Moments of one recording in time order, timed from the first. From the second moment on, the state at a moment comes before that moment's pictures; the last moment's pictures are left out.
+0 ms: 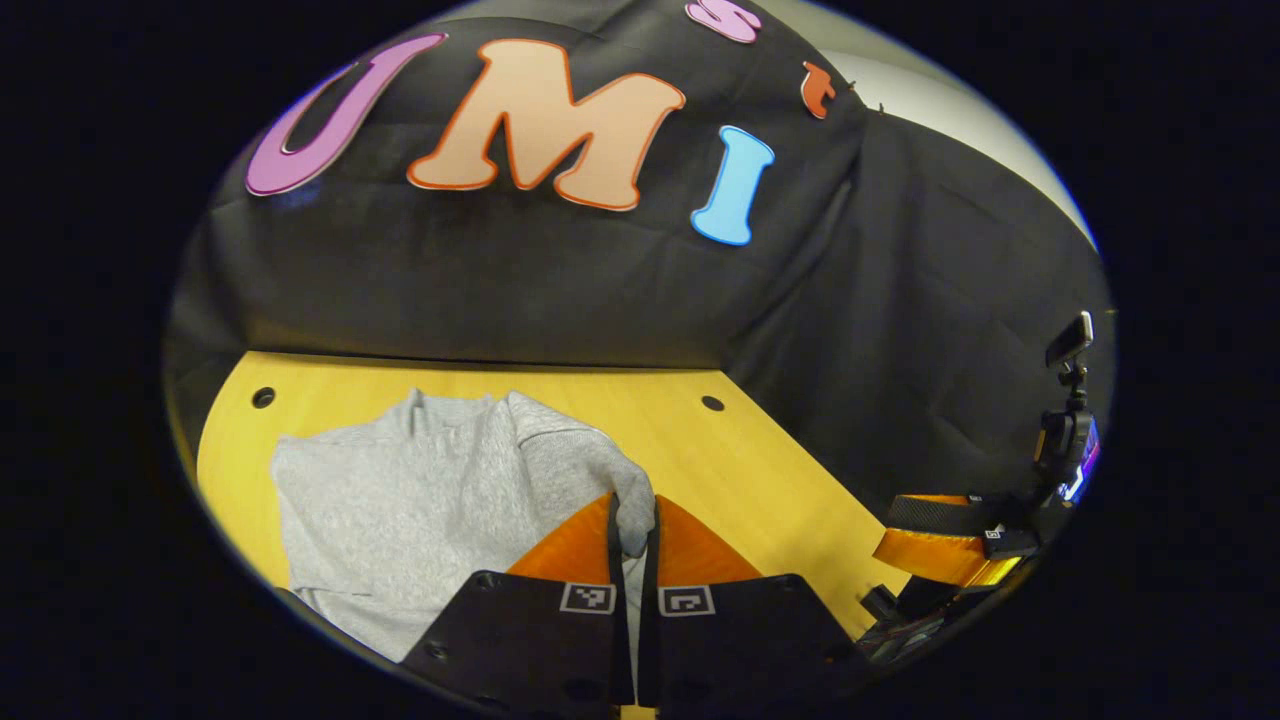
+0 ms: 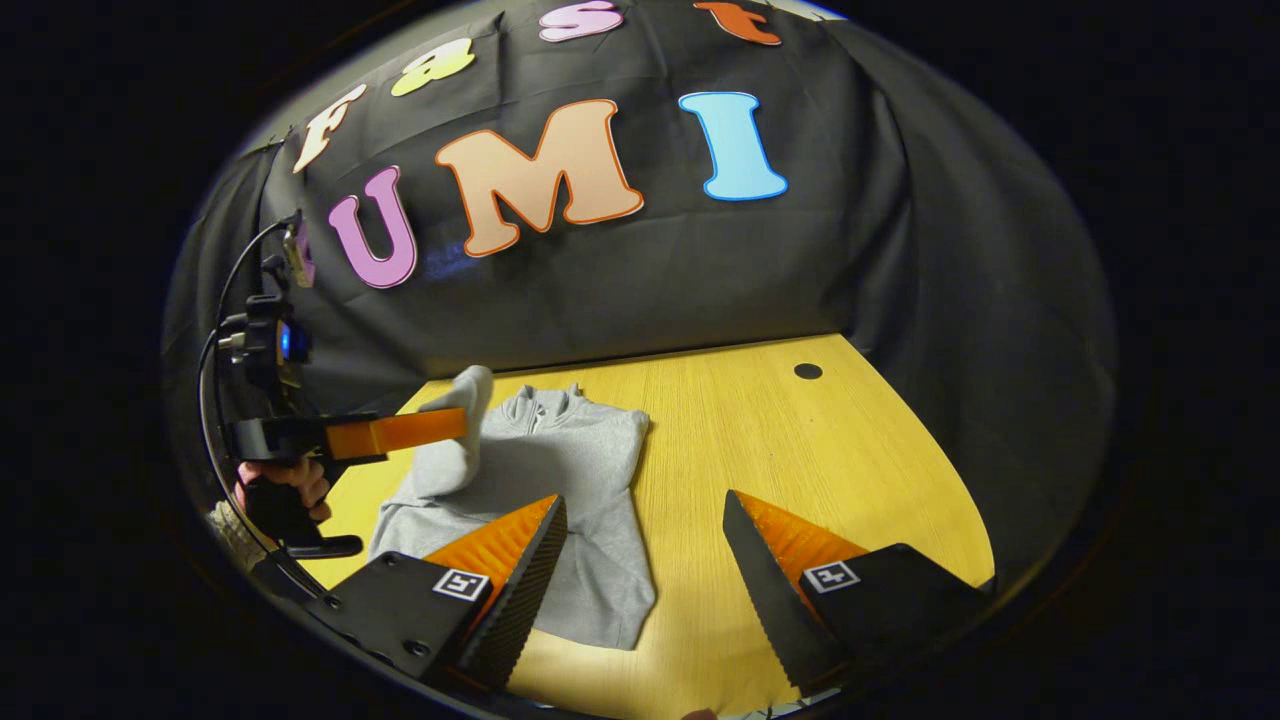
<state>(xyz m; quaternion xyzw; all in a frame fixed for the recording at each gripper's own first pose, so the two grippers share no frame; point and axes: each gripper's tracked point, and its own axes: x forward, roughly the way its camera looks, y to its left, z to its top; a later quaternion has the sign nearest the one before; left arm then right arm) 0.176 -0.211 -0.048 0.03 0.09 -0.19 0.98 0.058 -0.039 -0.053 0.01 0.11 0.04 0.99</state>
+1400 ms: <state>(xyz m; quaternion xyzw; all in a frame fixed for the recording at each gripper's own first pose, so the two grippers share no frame) 0.175 -0.104 -0.086 0.09 0.14 -0.11 0.98 0.044 0.029 -0.119 -0.01 0.17 0.10 0.98</state>
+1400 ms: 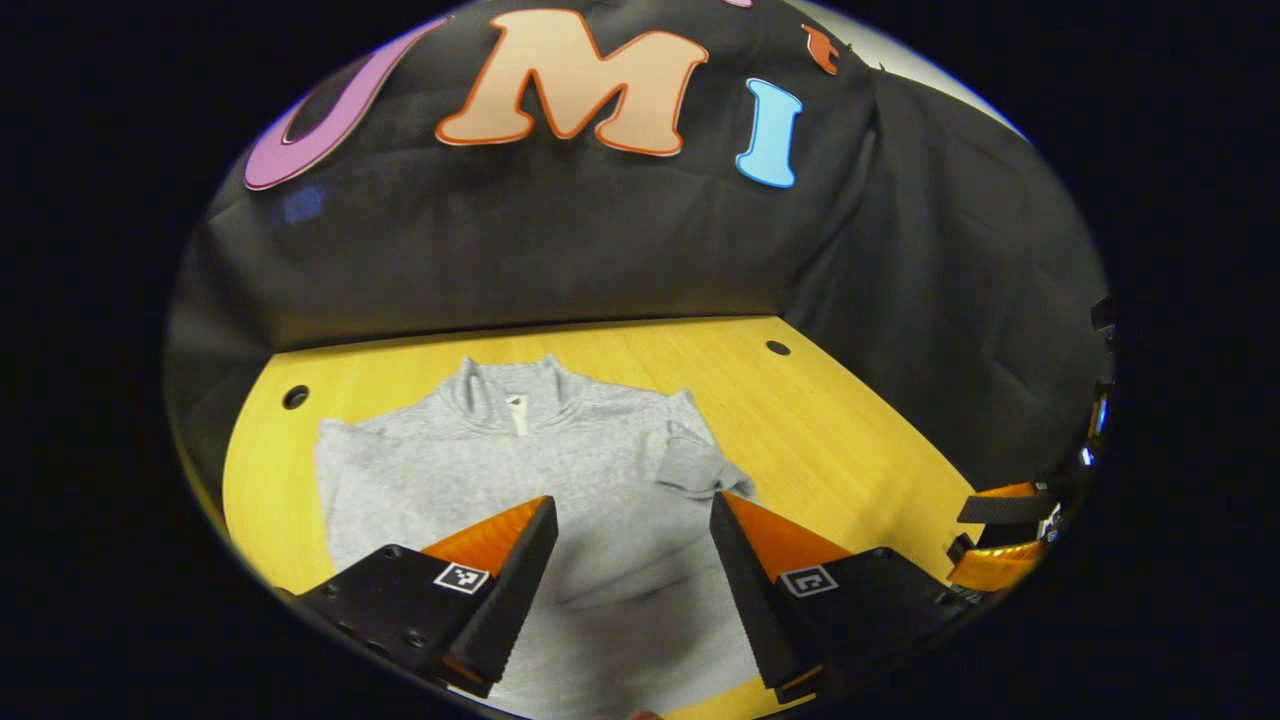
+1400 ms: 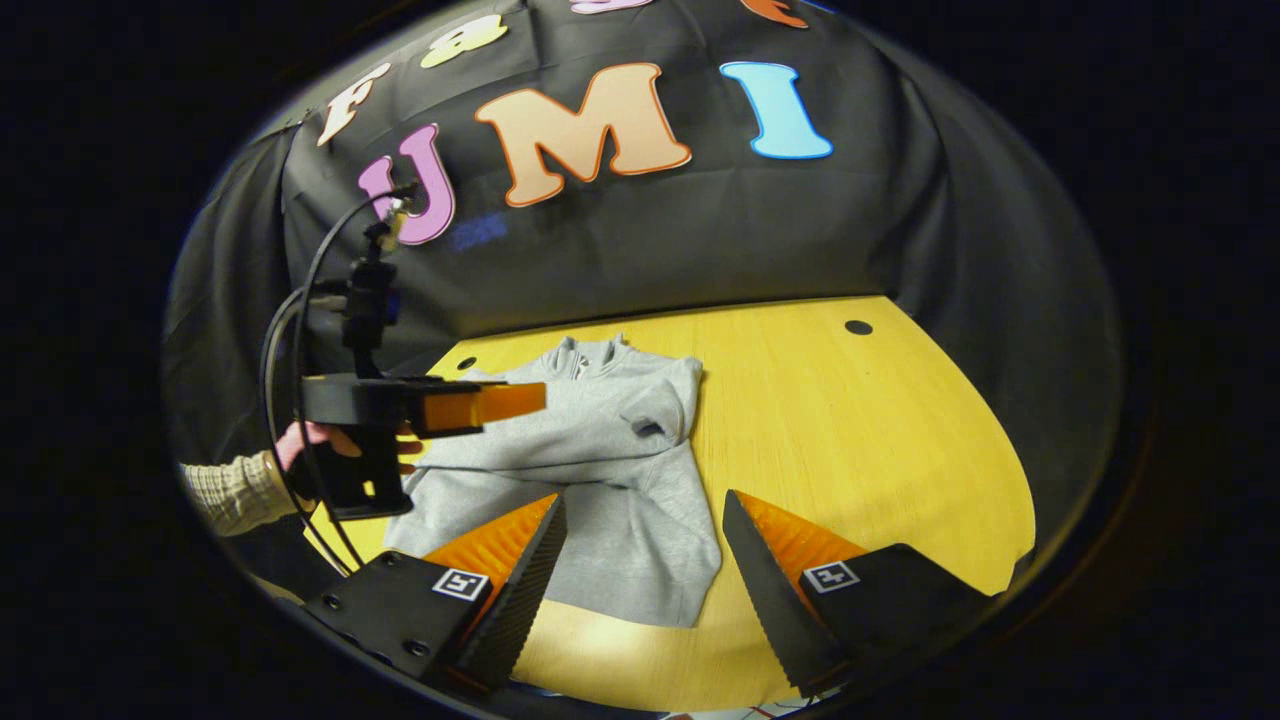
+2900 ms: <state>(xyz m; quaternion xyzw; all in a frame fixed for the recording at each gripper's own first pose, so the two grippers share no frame) 0.019 0.093 -0.240 0.03 0.27 0.11 0.96 0.055 0.008 -0.276 -0.09 0.32 0.05 0.94</state>
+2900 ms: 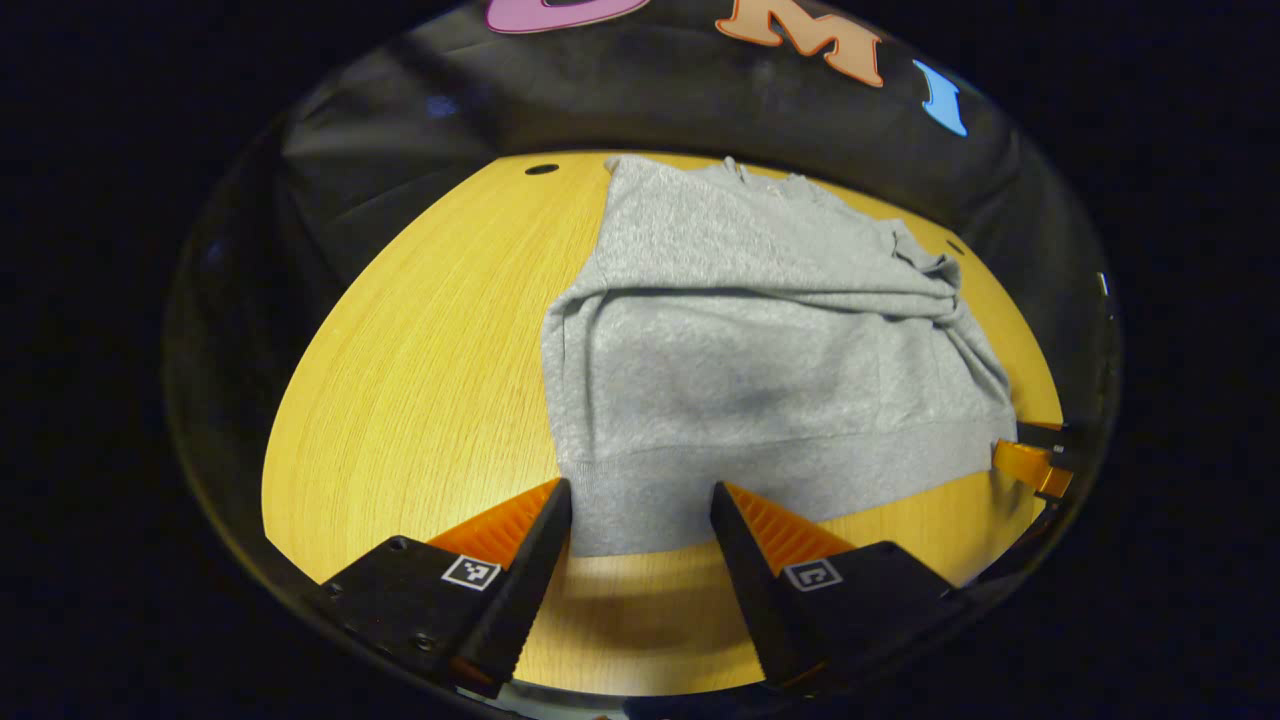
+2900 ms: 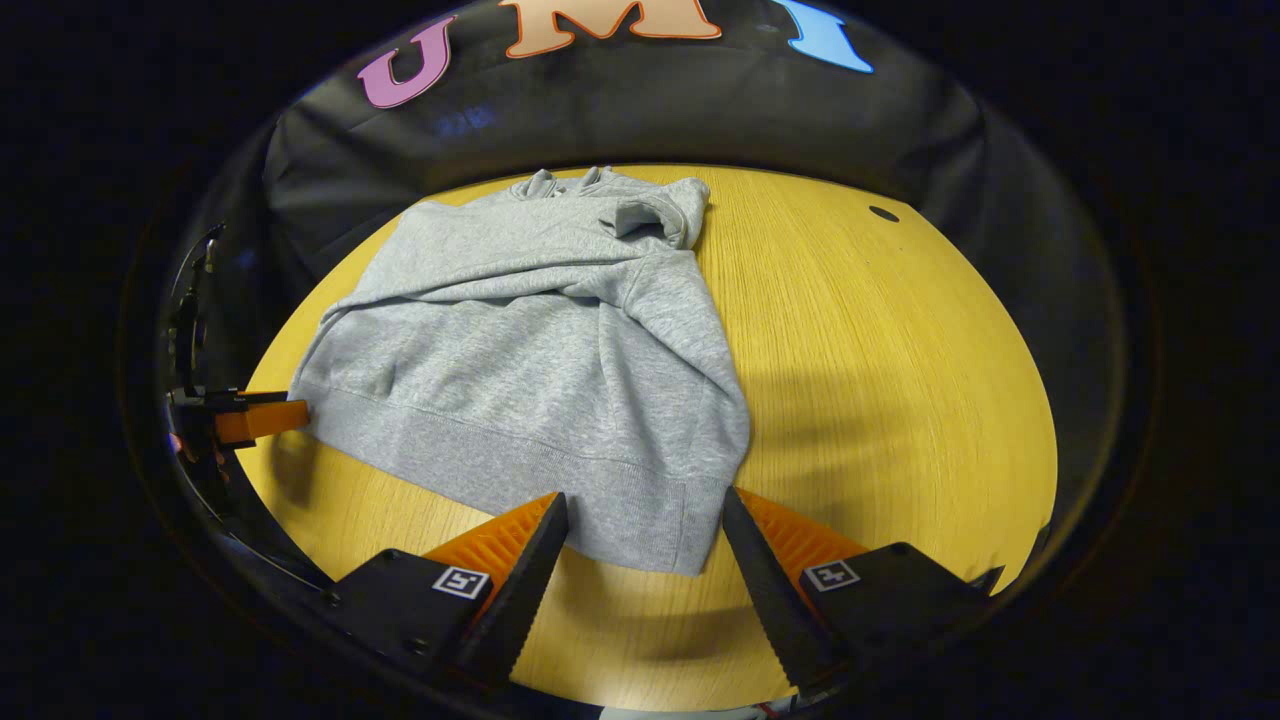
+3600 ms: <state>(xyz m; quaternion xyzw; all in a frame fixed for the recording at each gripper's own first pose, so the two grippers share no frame) 0.042 0.074 -0.238 0.03 0.22 0.08 0.97 0.058 0.019 -0.278 -0.06 0.33 0.07 0.94</state>
